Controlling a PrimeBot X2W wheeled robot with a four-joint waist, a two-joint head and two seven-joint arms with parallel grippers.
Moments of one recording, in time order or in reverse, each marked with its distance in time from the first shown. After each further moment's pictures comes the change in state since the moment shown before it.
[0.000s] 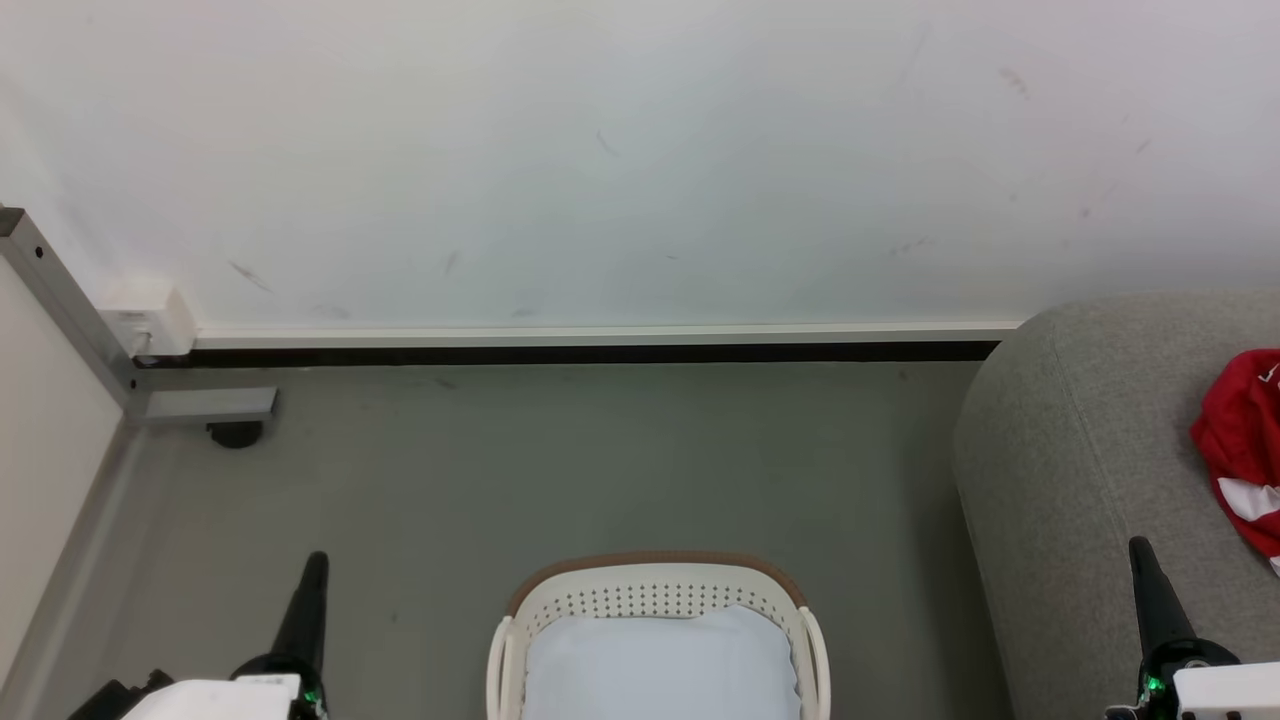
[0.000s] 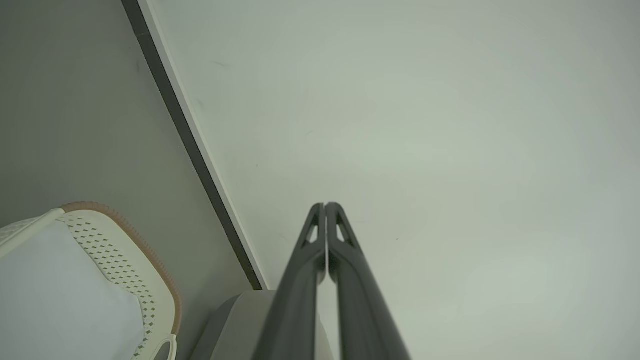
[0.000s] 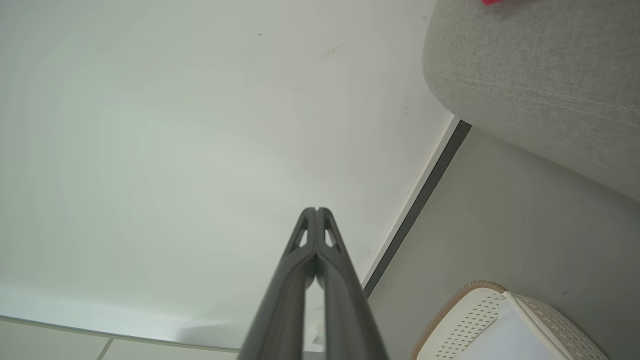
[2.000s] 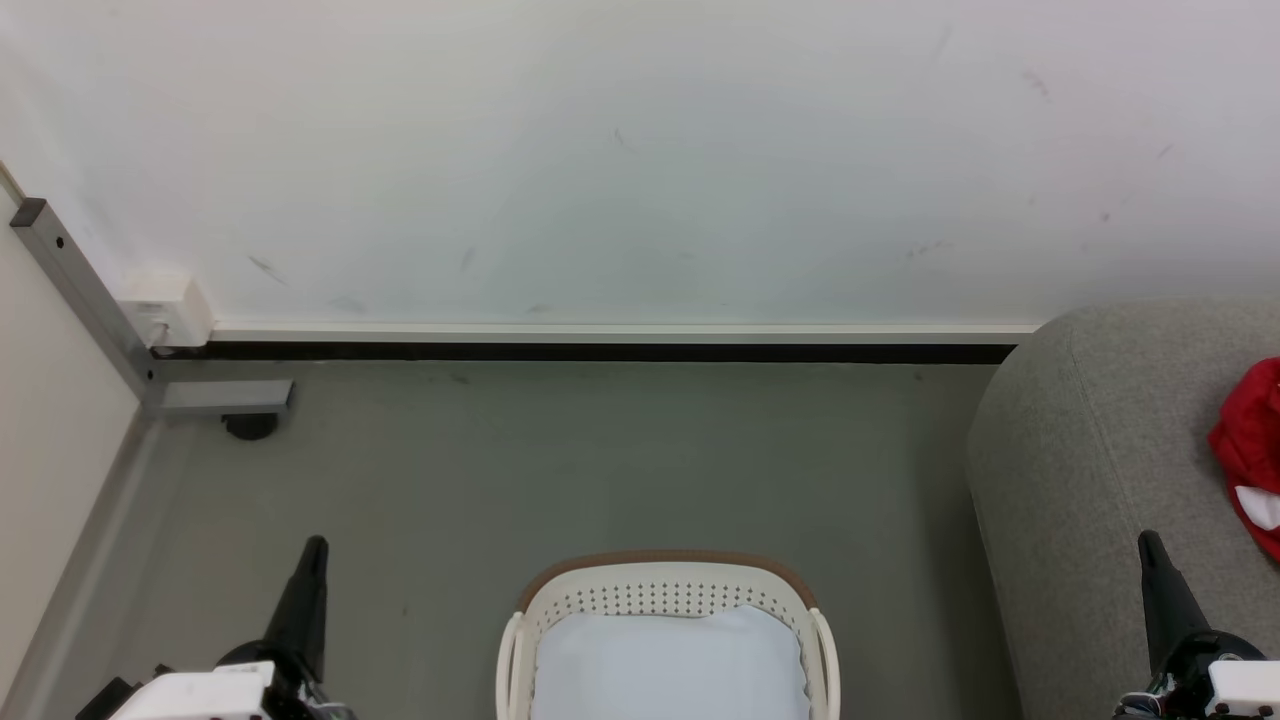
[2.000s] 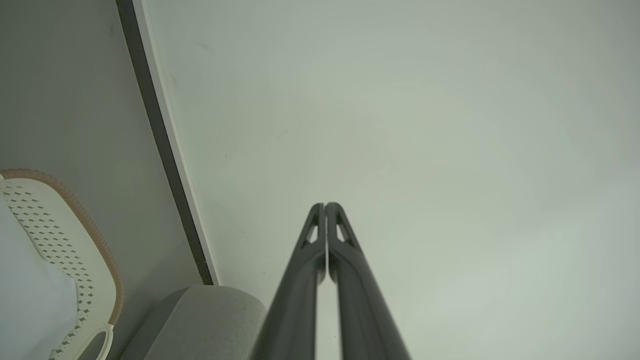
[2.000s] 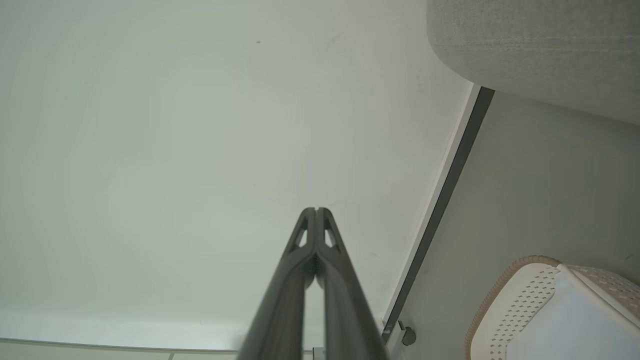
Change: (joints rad) left arm -0.020 0.002 0.010 0.001 -0.197 -0.003 0.053; right arm -0.014 0.012 -0.042 0.005 0.182 0.000 0.058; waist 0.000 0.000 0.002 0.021
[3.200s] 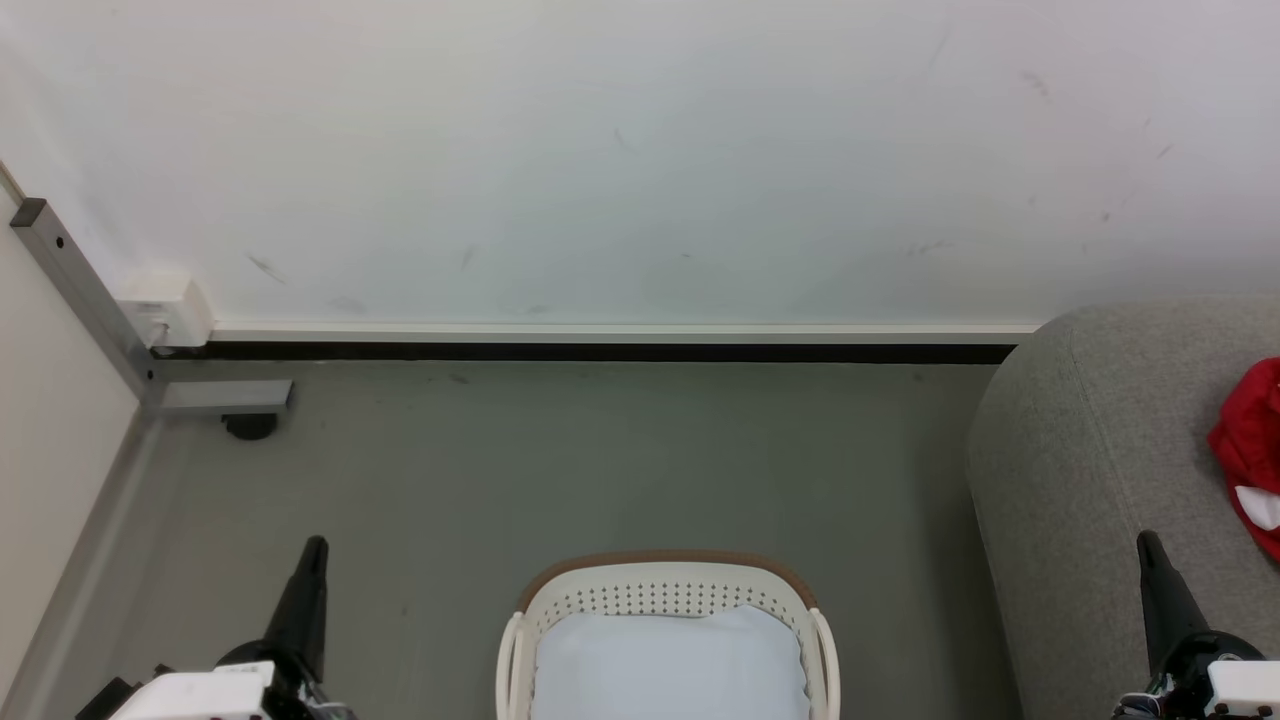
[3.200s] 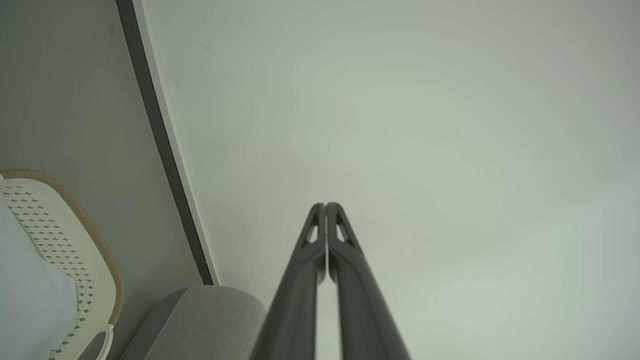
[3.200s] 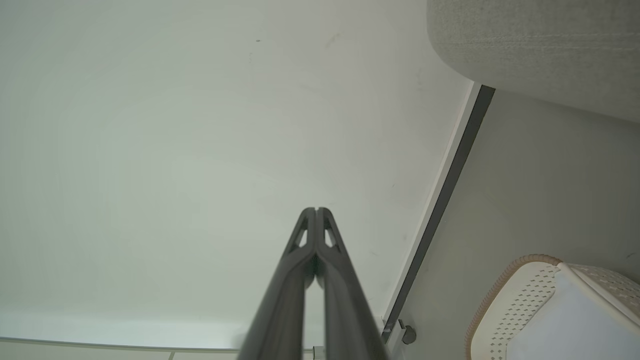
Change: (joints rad) left arm 0.000 0.000 0.000 0.000 0.000 0.000 0.000; right arm 0.000 0.003 -0.003 0.000 -0.002 0.000 0.005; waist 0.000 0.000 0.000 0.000
